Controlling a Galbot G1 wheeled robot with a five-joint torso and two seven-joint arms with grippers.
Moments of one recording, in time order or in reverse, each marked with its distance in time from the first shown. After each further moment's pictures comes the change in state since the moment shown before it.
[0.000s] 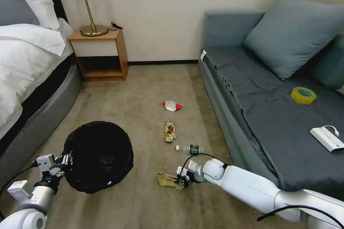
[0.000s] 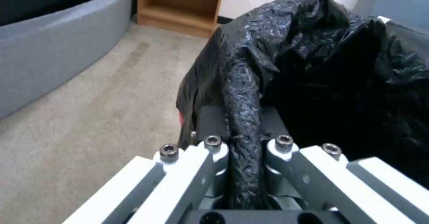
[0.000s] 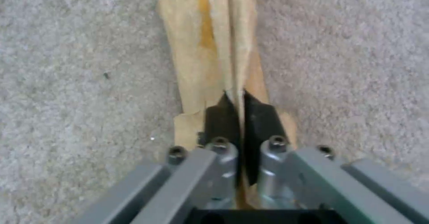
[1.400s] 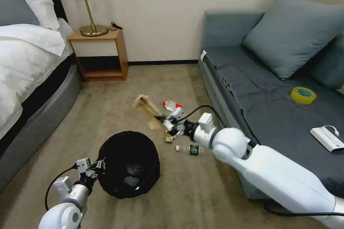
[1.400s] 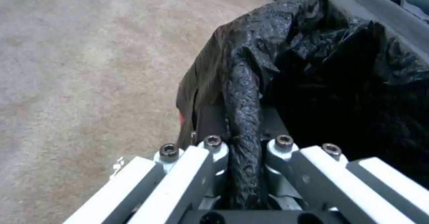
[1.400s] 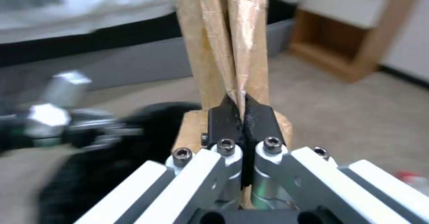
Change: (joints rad) left arm -0.078 -0.017 0.247 0.053 -0.026 0.081 -0.083; right arm -0.050 -0.173 0.284 0.849 0.330 0.013 0.362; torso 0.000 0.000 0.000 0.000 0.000
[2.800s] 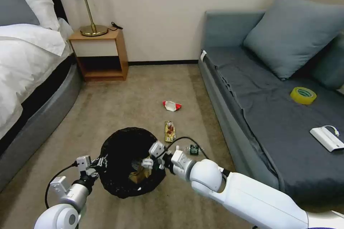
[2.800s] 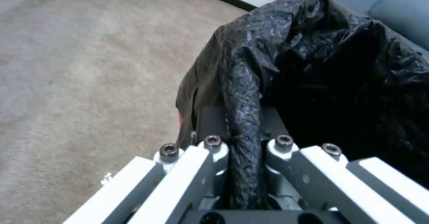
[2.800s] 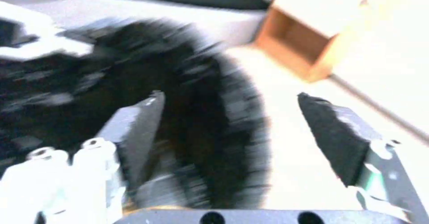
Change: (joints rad) left arm 0.031 -0.003 -0.041 -0.054 -0.031 -0.009 0.047; right arm -0.108 0.078 -0.034 -0.084 -0.402 0.062 0.130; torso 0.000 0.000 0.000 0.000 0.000
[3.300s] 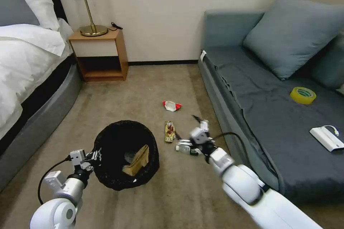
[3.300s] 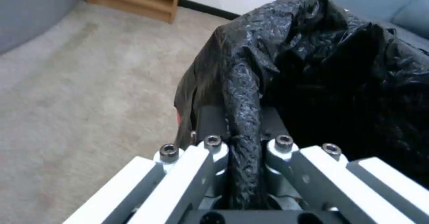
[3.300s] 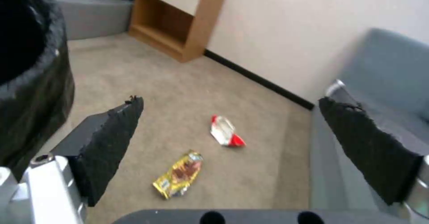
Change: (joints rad) left arm -0.033 0.010 -0.022 -0.028 0.069 -0.009 -0.050; right arm -0.578 -0.028 0.590 0.183 -0.228 0.080 0.055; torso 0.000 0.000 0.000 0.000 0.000
